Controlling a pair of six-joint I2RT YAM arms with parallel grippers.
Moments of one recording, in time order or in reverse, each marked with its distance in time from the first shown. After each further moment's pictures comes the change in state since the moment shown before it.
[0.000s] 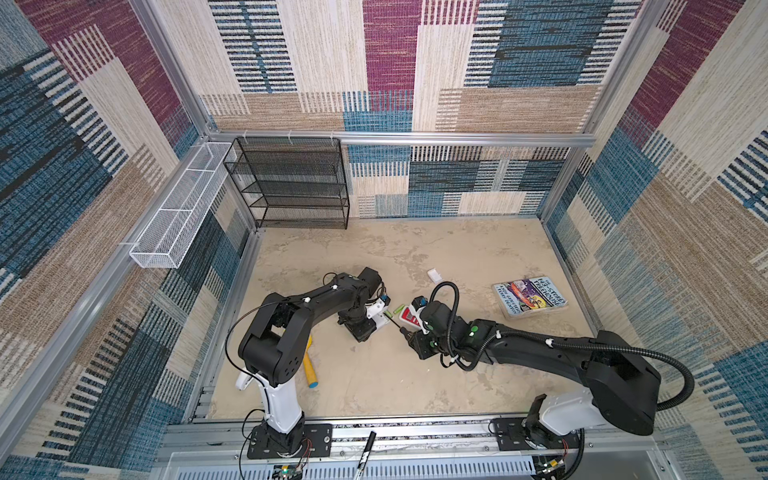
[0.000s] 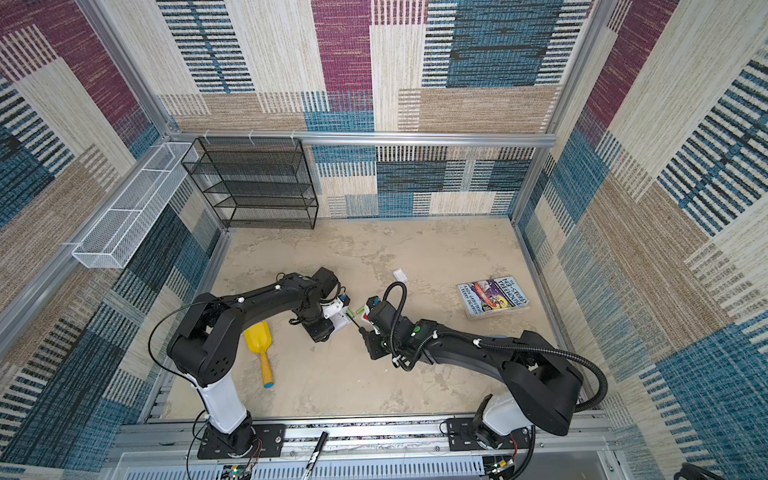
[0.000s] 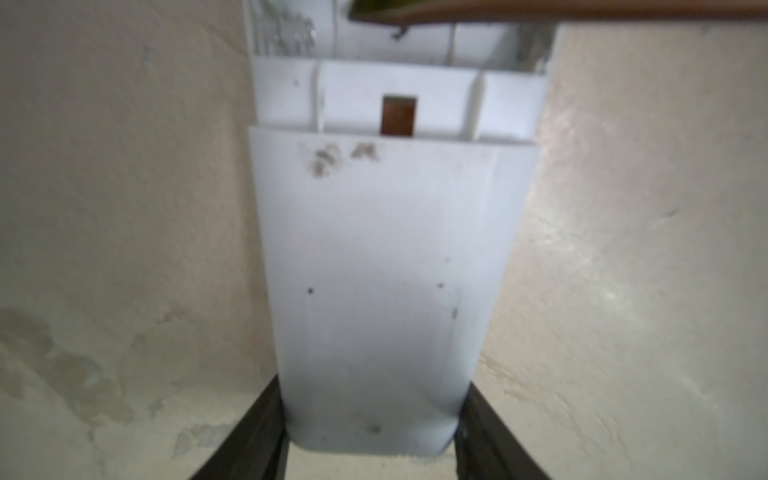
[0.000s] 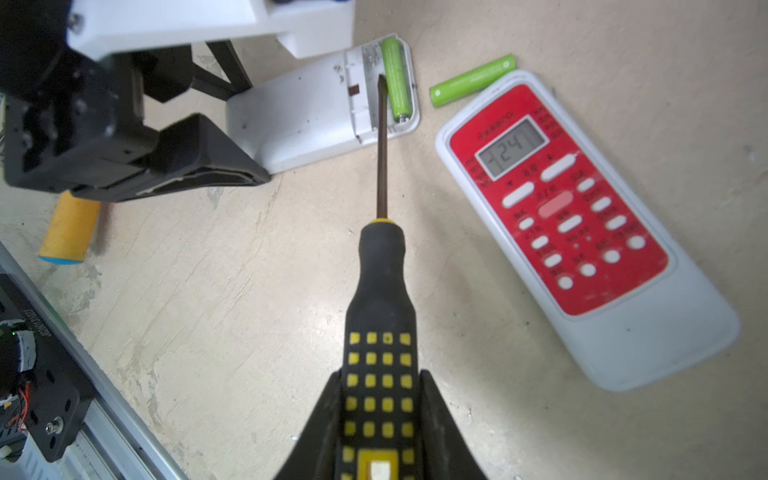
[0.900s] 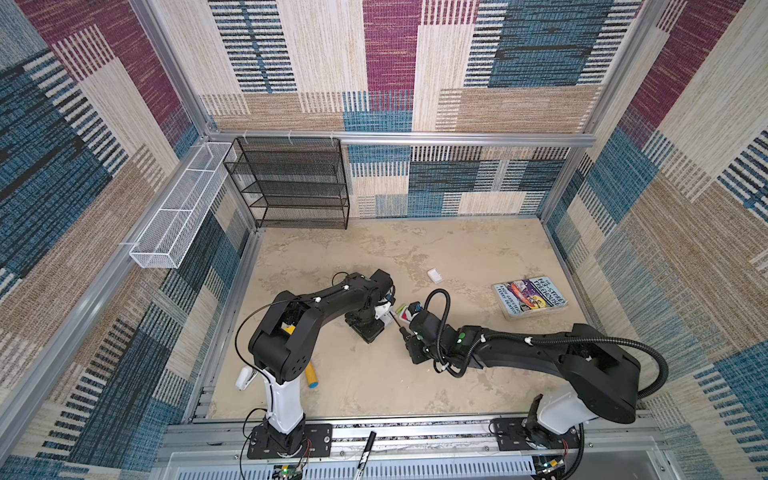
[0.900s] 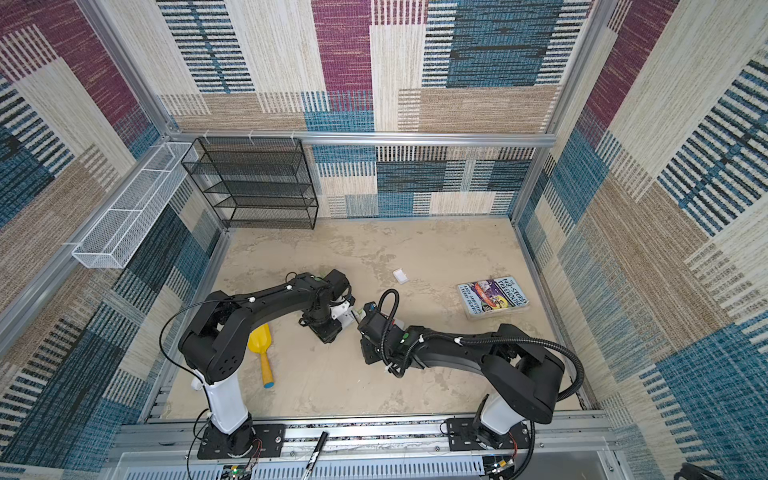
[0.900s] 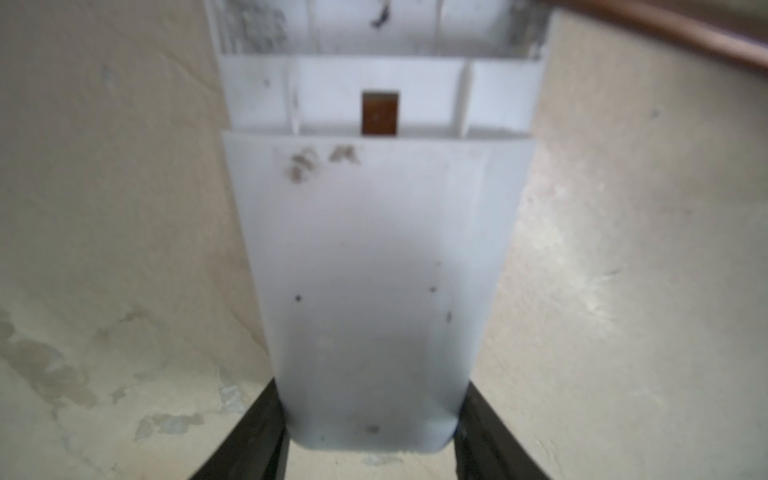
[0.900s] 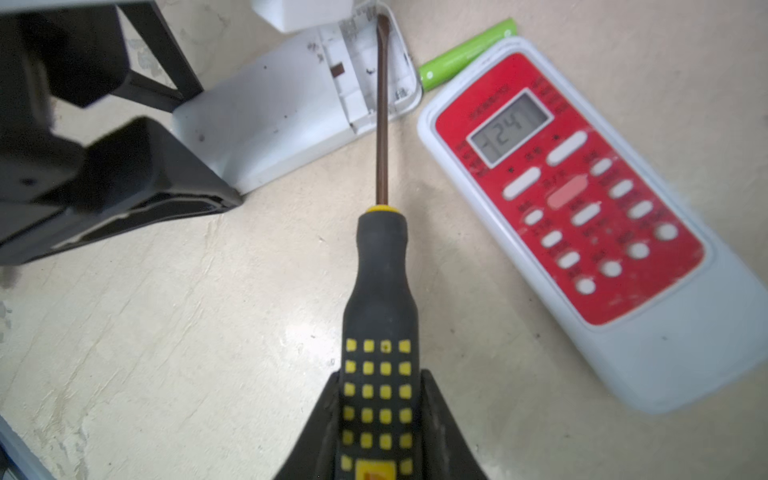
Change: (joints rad) left arm -0.072 0.067 0.053 -0.048 -0.016 -0.146; right arm 0.060 0.074 -0.023 0.066 0.129 0.063
